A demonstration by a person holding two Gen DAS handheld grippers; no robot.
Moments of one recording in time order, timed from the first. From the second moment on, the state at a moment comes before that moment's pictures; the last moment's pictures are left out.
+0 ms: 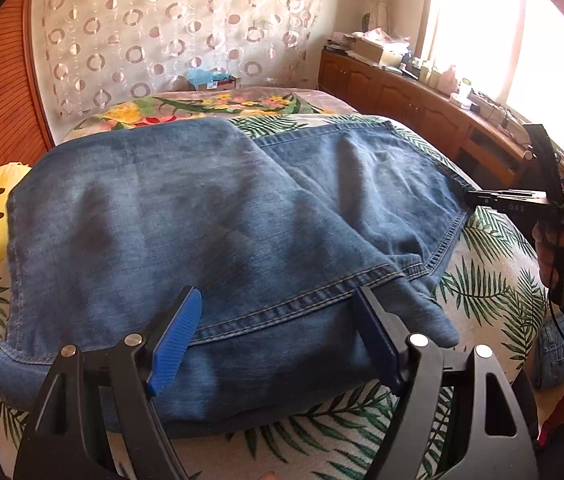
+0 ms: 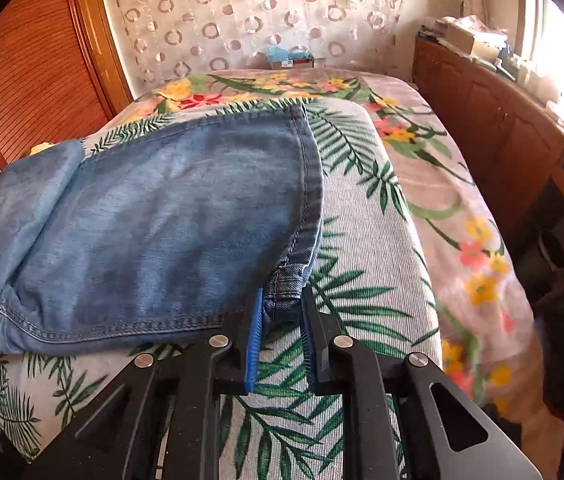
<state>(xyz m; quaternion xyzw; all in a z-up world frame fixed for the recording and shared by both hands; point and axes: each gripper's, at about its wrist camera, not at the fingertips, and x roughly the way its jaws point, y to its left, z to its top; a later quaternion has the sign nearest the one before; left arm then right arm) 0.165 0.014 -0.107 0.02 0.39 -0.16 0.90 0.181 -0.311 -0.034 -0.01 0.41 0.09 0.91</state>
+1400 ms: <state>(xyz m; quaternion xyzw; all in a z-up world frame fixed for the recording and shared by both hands) 0.140 0.095 -0.080 -0.02 0.36 -0.11 0.93 0.134 -0.118 0.052 -0.09 0.35 0.37 0.86</state>
